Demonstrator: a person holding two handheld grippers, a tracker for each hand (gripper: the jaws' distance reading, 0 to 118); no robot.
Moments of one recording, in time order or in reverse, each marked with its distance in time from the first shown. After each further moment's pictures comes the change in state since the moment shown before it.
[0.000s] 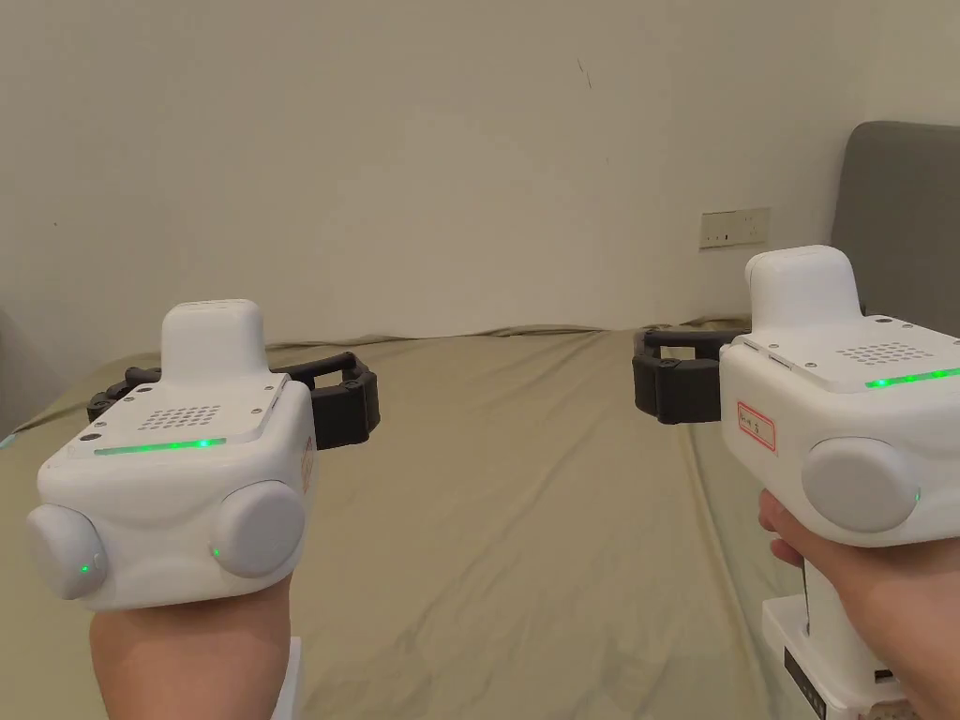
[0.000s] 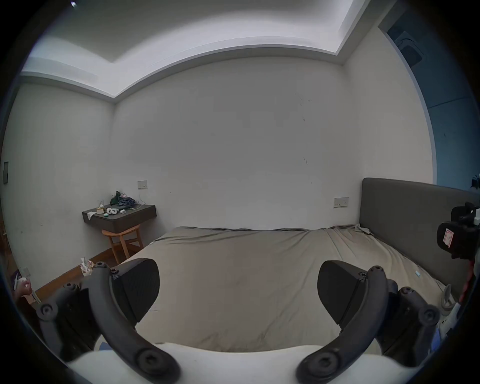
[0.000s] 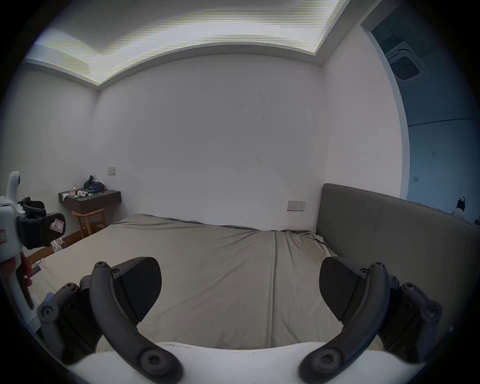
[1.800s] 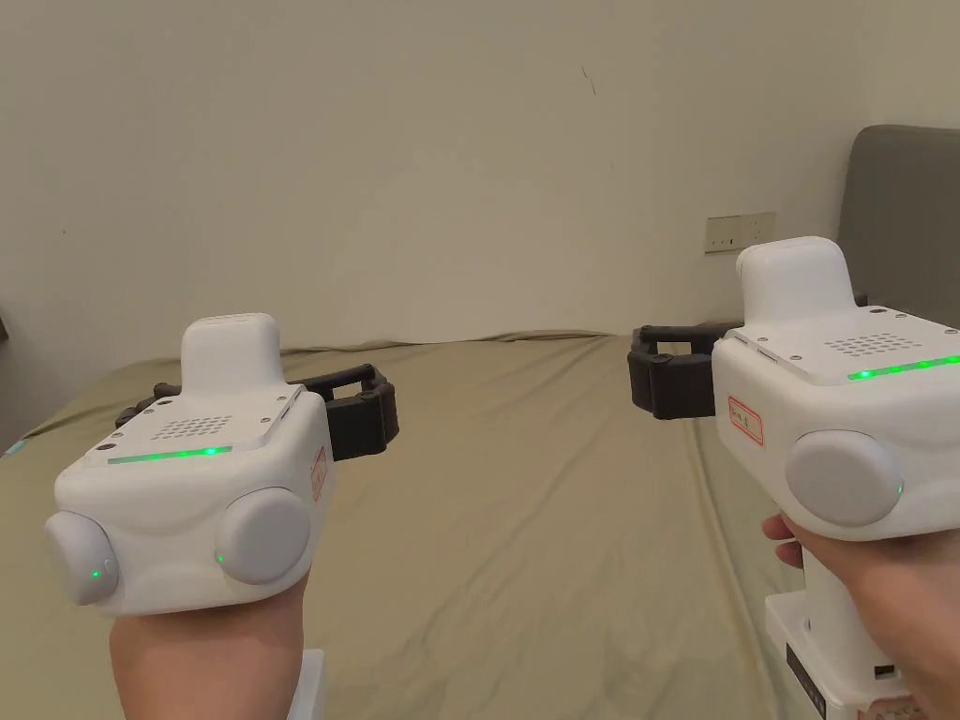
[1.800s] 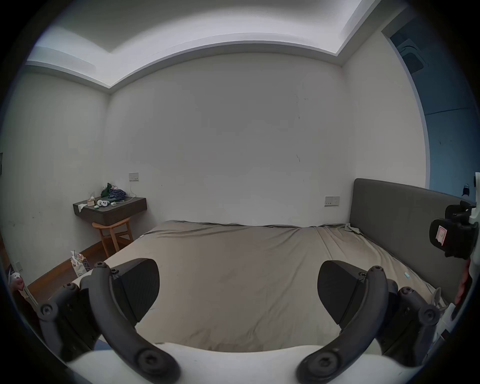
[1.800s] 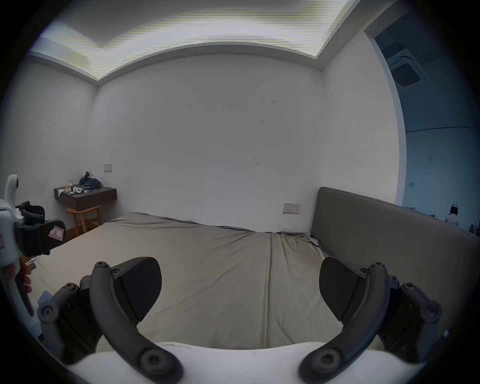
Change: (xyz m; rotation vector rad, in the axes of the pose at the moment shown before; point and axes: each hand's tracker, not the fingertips) left arm -0.001 -0.002 -0.003 -0.023 -0.062 0.039; right arm -0.010 0.009 0.003 0.006 -0.029 0.029
